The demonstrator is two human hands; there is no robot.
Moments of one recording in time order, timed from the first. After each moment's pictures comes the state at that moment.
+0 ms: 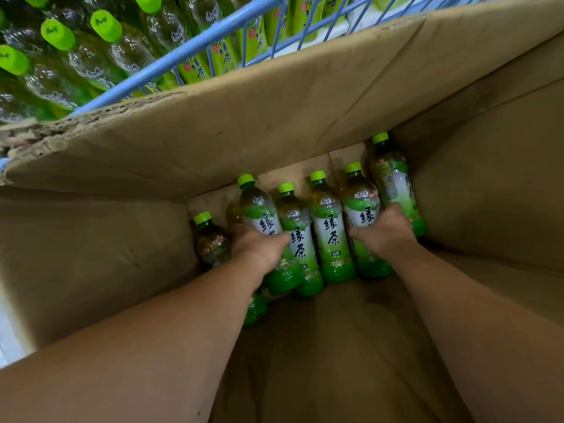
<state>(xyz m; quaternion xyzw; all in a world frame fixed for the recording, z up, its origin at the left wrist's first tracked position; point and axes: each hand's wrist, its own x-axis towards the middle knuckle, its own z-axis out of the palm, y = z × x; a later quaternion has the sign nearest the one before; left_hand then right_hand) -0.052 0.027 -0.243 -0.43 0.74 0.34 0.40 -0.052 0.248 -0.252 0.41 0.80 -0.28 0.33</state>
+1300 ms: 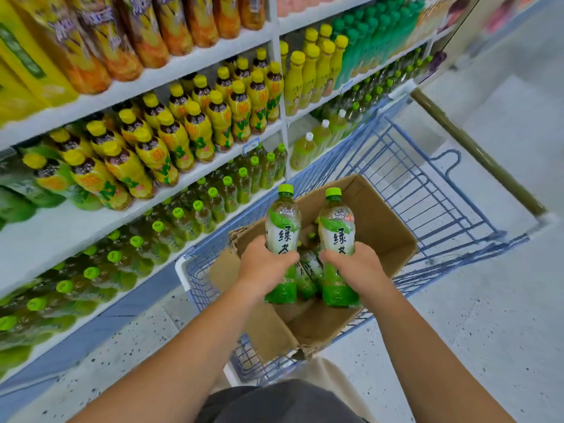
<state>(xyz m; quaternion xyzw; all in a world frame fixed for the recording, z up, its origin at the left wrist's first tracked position) -0.054 -0.069 0.116 -0.09 0.78 0.52 0.33 0.016 0.096 0.149 0.42 0.73 -0.53 0.09</state>
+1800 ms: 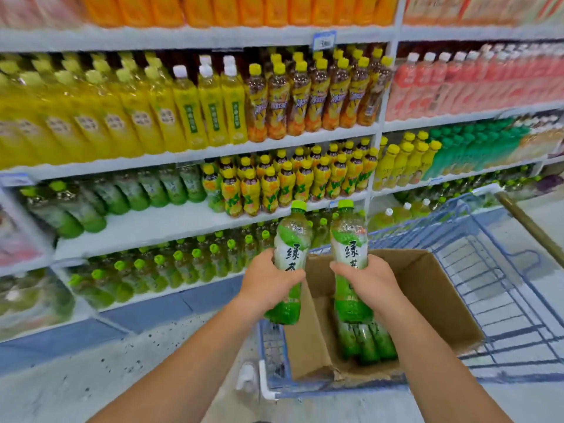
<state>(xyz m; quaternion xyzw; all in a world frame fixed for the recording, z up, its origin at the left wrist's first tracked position) 0.025 -0.176 0.207 -0.15 0.80 0.57 0.13 0.022 0.018 0.226 0.20 0.81 -0.54 0.11</state>
